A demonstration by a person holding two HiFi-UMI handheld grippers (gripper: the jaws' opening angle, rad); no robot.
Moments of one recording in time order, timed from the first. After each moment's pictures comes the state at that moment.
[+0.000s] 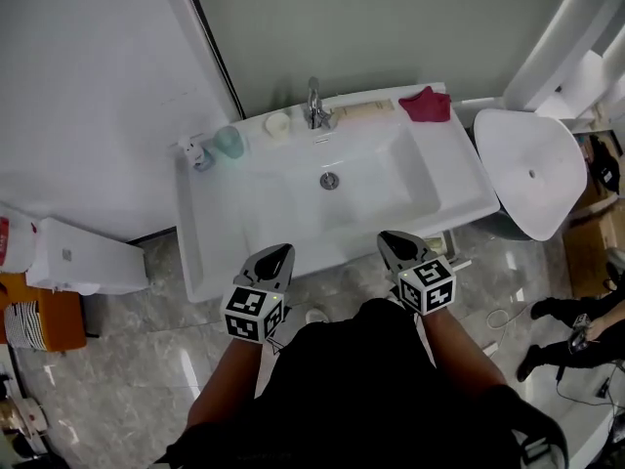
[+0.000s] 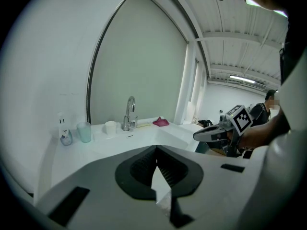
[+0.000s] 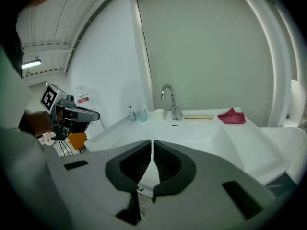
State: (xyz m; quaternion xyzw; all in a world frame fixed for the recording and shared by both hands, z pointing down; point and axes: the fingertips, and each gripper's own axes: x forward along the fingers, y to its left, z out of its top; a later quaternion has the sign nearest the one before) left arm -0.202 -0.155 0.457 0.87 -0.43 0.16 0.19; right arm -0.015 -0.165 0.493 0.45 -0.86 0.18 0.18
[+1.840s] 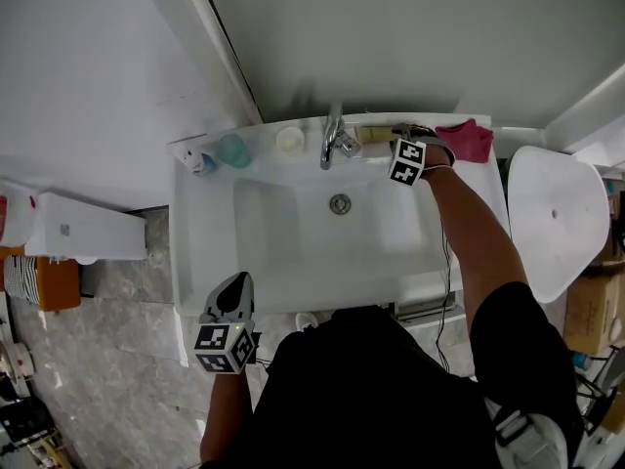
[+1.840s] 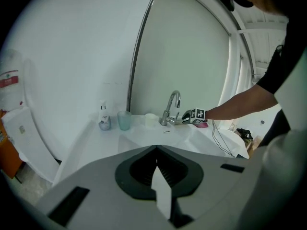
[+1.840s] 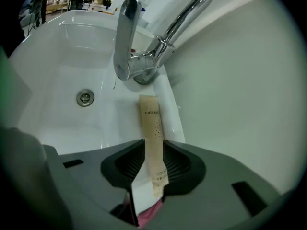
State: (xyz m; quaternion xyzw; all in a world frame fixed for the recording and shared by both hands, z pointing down) left arm -0.275 -0.213 0.484 0.73 -0.60 0.17 0.27; right arm 0.027 -0.578 0.648 0.20 -0.73 -0.22 0.62
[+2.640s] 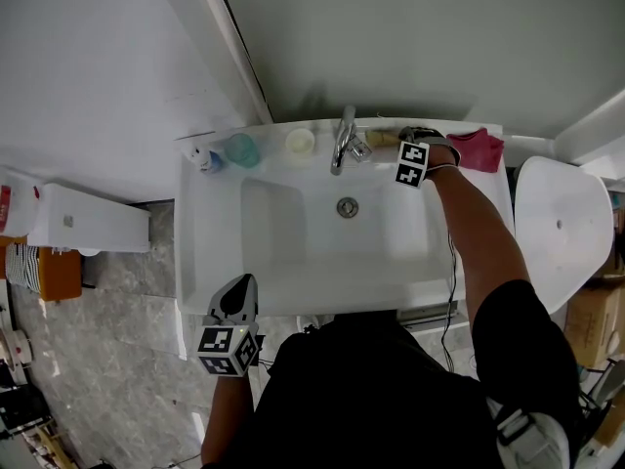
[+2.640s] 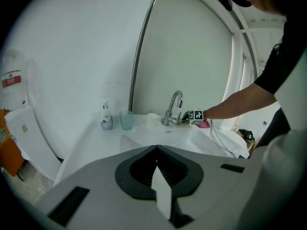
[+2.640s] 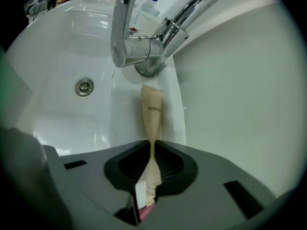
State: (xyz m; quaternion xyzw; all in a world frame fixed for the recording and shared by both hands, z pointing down) left arm -0.278 -0.214 0.485 0.72 -0.61 0.17 0.27; right arm 0.021 -0.595 0.667 0.15 -0.70 -0.26 0.65
